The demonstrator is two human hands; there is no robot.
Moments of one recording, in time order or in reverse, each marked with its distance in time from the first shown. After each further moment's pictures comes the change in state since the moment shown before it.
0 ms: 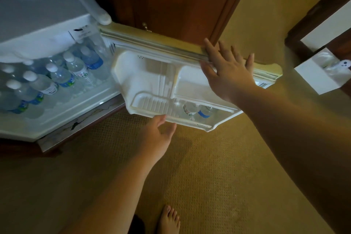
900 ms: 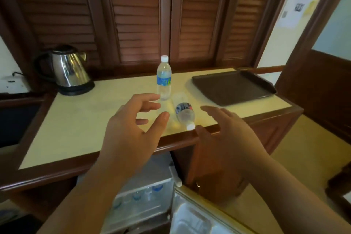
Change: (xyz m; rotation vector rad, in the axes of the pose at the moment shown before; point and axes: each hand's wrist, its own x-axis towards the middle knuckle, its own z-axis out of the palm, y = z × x) left_hand -0.193 0.409 -0.459 -0.035 0.854 0.552; right_hand -0.025 -0.259 -0.462 0.289 0.177 -0.502
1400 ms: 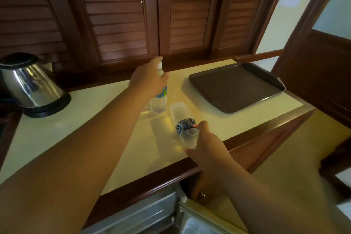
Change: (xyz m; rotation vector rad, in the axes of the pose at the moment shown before) left_hand 0.287 -0.105 0.118 0.423 -0.283 -0.069; right_hand 0.143 0.030 0.104 0.034 -0.248 0.419
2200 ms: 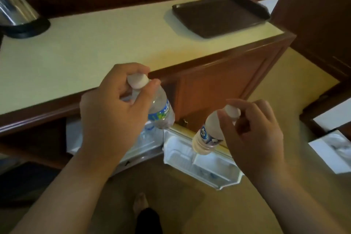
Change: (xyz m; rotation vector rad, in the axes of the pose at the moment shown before) left_hand -0.375 0.051 -0.001 -0.279 0.342 0.200; right_hand -0.245 0.152 0.011 0.243 0.709 -0.301
